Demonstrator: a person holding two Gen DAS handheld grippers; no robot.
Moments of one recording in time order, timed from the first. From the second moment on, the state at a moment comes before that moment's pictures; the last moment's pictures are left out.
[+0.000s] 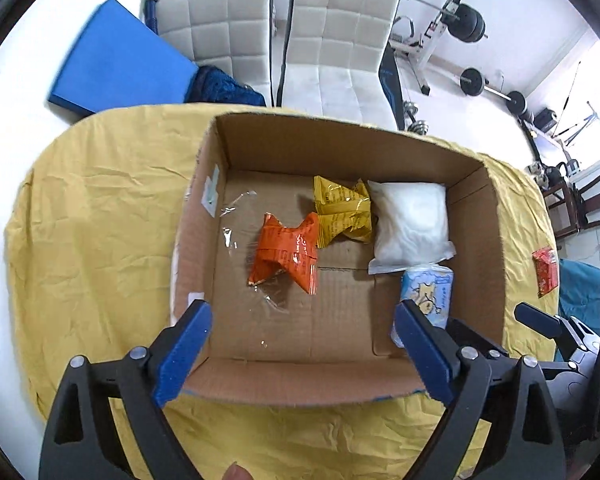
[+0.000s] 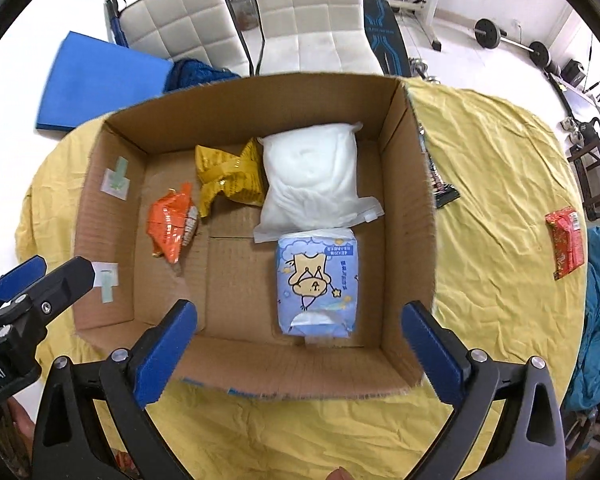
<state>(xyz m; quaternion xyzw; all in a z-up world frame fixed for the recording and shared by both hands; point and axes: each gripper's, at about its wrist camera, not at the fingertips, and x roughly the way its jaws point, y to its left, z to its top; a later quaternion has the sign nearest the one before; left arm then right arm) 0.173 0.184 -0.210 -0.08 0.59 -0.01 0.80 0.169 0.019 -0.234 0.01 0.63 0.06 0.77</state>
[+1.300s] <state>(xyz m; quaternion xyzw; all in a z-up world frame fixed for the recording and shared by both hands) 0.310 -0.085 -0.206 -0.01 0.66 -0.11 0.74 0.183 -0.325 -0.225 0.16 0.64 -0.06 0.75</state>
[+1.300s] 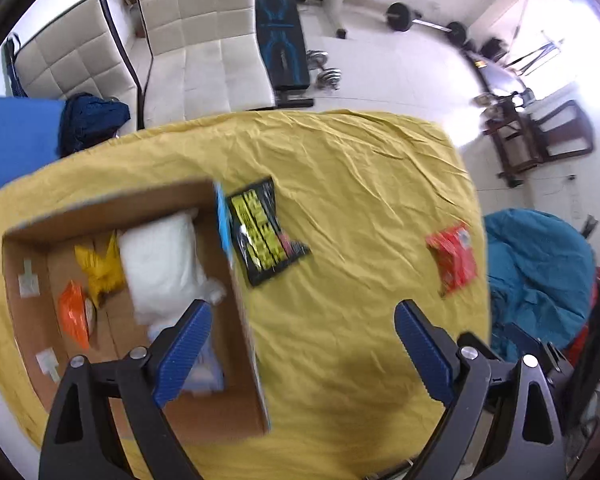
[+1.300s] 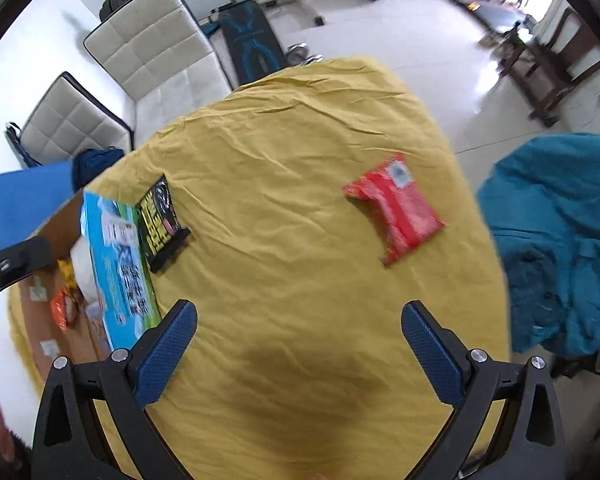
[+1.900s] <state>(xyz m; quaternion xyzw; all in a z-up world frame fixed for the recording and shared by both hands) 0.296 0.045 -0.273 -0.08 0.66 0.12 0.74 0.302 -0.195 -0.407 0.31 0.71 0.08 0.62</state>
